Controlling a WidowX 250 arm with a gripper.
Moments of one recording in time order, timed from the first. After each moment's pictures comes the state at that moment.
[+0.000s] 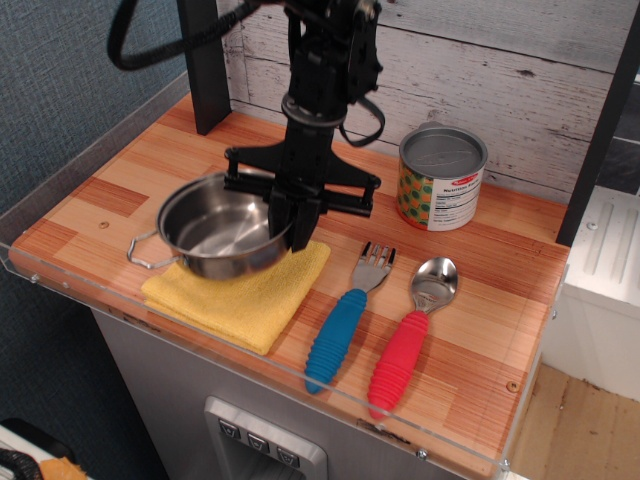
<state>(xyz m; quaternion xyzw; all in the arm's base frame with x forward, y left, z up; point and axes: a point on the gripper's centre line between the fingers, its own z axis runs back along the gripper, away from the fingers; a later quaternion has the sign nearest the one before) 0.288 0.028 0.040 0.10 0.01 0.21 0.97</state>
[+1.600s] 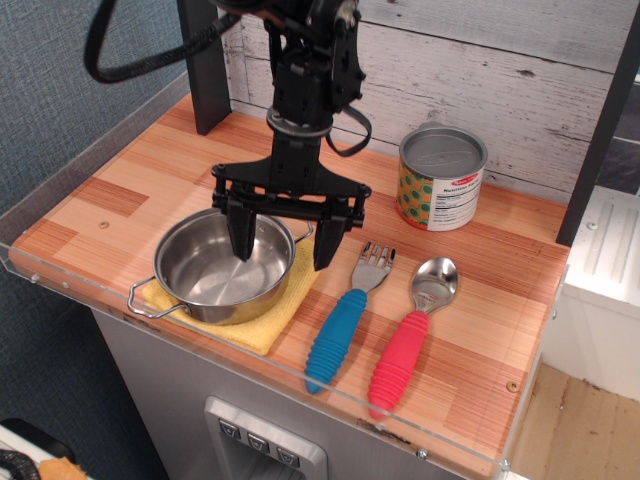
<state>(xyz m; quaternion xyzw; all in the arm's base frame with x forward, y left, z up) 0.275 0.028 0.043 0.07 0.03 0.22 0.97</state>
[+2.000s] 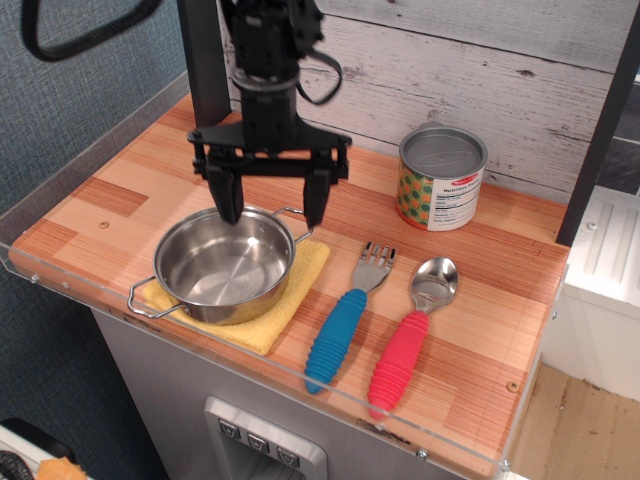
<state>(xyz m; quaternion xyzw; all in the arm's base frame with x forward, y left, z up) 0.287 0.045 0.068 0.01 -0.02 0.23 0.97</state>
